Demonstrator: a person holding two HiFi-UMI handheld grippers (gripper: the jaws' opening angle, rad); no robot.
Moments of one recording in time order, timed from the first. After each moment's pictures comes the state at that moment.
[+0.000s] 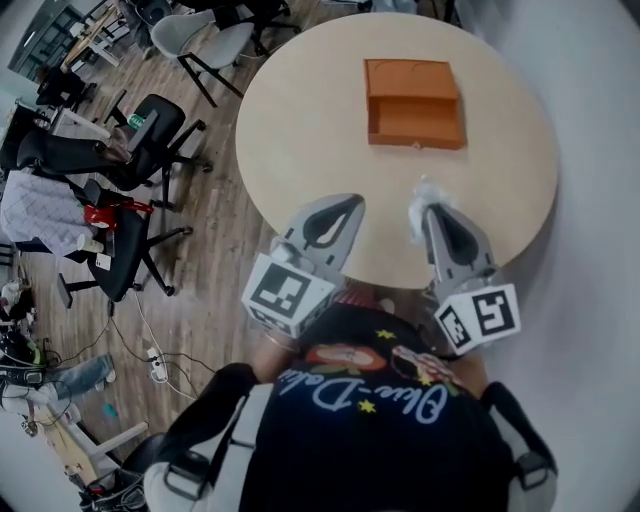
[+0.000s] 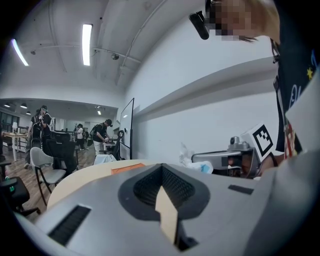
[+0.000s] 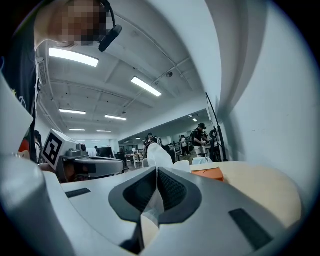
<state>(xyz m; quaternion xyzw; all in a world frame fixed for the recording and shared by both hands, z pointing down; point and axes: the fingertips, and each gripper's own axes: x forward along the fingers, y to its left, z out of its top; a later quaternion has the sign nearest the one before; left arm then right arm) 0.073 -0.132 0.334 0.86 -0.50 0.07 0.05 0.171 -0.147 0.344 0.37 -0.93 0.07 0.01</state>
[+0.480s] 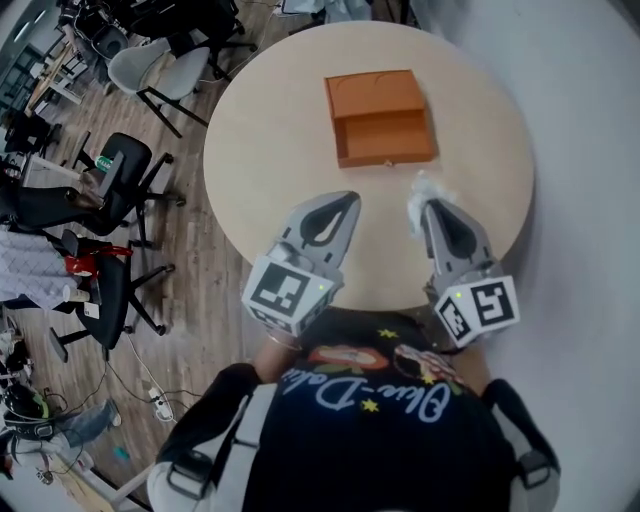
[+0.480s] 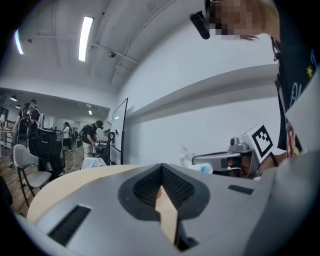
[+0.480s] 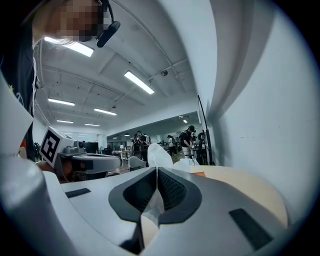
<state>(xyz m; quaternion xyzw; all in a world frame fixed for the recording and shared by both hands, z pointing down) 0.091 -0.203 0.338 0.89 -0.45 0.05 0.04 0.196 -0.209 0.350 0.43 -0.90 0.06 0.03</state>
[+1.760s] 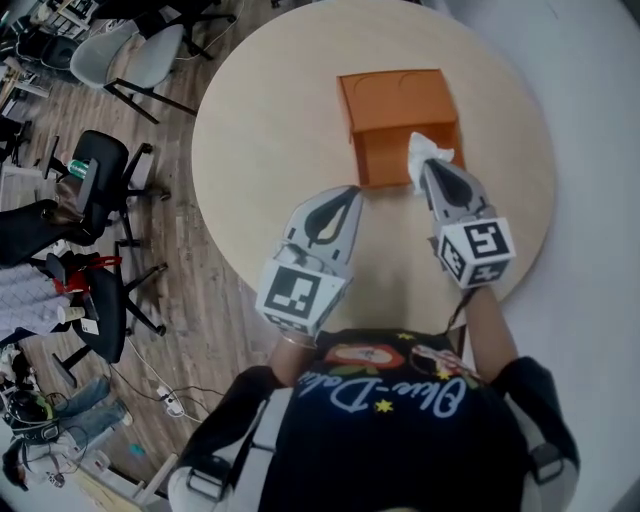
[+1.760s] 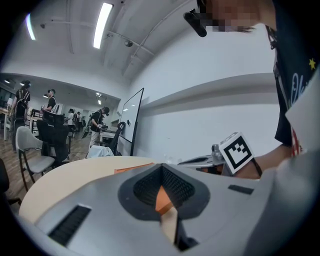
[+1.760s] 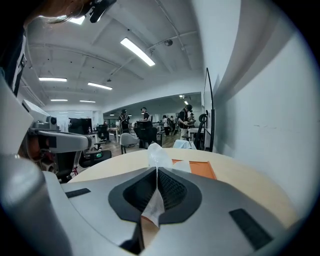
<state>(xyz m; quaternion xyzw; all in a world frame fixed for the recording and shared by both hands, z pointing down) 0.008 -0.330 0.376 0.87 -0.48 0.04 0.11 0.121 -0.395 0.426 0.45 -0.87 0.08 0.17</state>
